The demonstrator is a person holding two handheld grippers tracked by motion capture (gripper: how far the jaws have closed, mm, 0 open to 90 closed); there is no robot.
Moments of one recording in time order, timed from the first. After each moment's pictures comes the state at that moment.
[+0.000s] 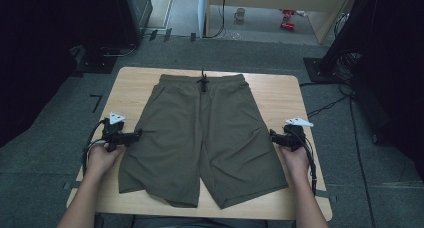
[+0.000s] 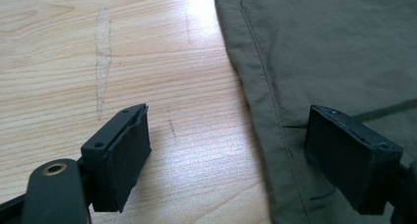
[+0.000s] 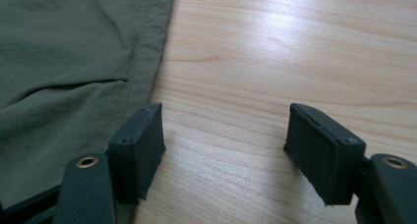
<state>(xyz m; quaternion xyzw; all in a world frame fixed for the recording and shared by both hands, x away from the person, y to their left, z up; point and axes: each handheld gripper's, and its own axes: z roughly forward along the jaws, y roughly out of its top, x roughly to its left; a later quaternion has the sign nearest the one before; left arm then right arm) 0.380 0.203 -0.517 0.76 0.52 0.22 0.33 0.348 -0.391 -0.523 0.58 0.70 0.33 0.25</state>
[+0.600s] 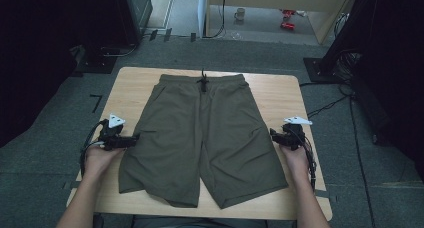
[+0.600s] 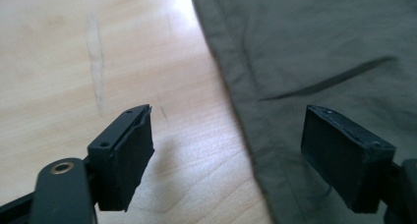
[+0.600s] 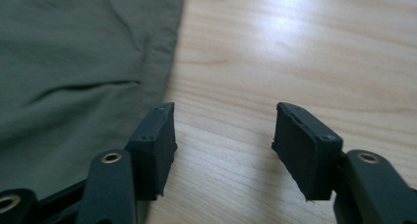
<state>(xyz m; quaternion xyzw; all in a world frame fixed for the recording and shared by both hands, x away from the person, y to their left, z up) 0.364 0.202 -0.499 0.79 0.47 0.24 0.31 0.348 -0.385 -0.513 0.58 0.71 0.33 0.24</state>
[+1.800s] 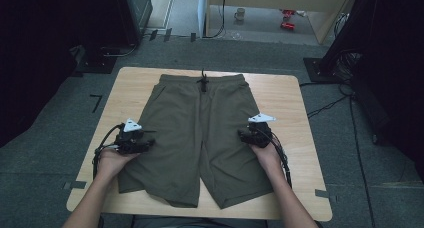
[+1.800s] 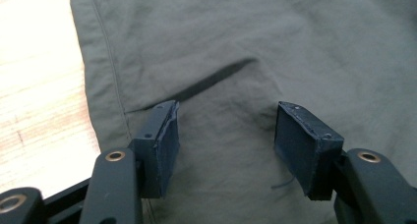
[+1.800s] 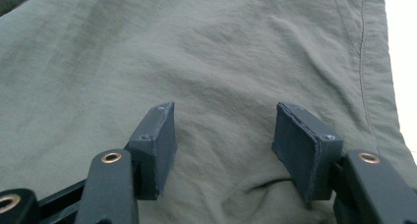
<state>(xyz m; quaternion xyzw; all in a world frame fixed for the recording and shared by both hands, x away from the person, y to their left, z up) 0.353 0.161 -0.507 0.82 0.43 0.16 0.34 0.365 -0.288 -0.519 0.49 0.77 0.35 0.21</state>
